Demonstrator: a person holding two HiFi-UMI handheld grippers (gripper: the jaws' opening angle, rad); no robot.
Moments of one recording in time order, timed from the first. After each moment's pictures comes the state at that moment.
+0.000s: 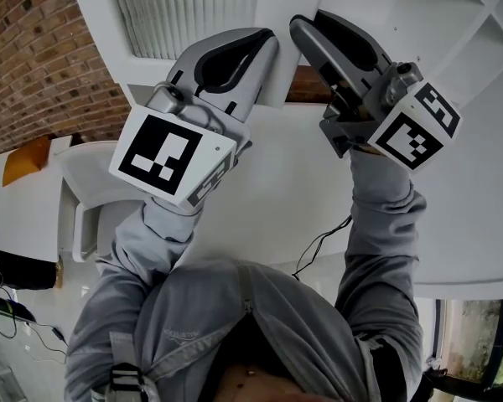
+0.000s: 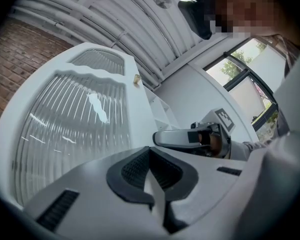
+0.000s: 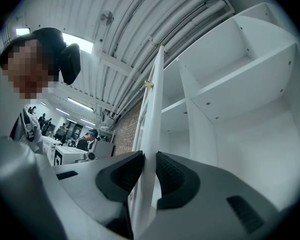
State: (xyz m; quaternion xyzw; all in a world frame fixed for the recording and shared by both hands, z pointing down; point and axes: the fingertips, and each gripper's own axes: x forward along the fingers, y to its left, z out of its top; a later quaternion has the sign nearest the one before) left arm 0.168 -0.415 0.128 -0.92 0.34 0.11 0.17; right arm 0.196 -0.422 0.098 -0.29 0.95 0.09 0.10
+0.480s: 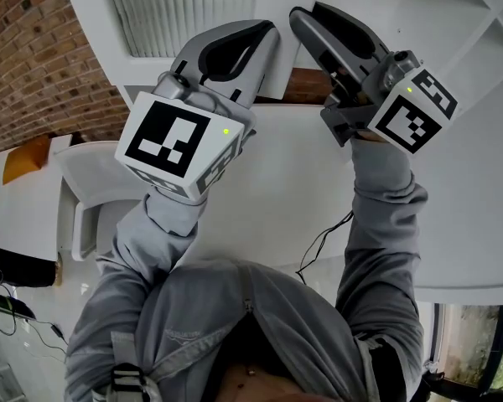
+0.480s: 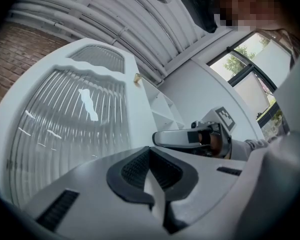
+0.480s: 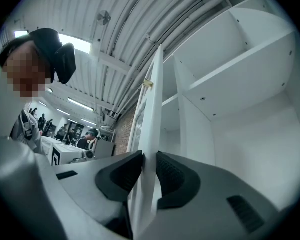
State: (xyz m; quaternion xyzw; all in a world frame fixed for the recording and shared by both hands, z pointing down) left arm 0.179 -0.436 0.128 -0.91 0.36 0.10 0.17; right arm 0.206 -0.446 0.100 -0.28 0.95 0.09 0.09
